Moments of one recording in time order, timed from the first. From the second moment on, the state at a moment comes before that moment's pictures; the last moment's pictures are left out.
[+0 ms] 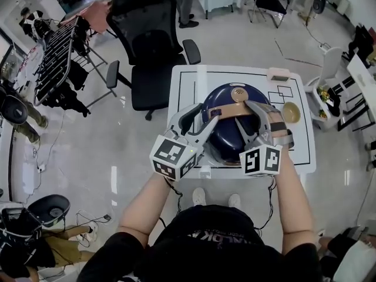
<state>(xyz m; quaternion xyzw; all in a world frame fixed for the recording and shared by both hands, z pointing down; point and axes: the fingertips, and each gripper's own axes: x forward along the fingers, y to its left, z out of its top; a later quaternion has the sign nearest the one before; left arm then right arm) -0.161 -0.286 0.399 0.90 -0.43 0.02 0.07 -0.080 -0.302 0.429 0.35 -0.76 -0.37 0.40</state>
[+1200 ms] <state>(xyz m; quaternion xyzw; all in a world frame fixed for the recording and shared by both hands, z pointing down) -0.133 -0.304 0.417 0.93 -0.35 0.12 0.02 -0.088 -0.308 0.437 0.37 -0.75 -0.34 0.42</state>
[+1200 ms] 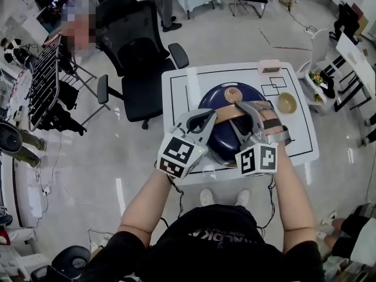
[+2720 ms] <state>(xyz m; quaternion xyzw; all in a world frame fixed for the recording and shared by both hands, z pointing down) -0.138 -0.305 0.388 0.91 -0.40 0.07 0.04 -0.078 -0.314 0.419 0.39 -0.78 -0.30 0.38</state>
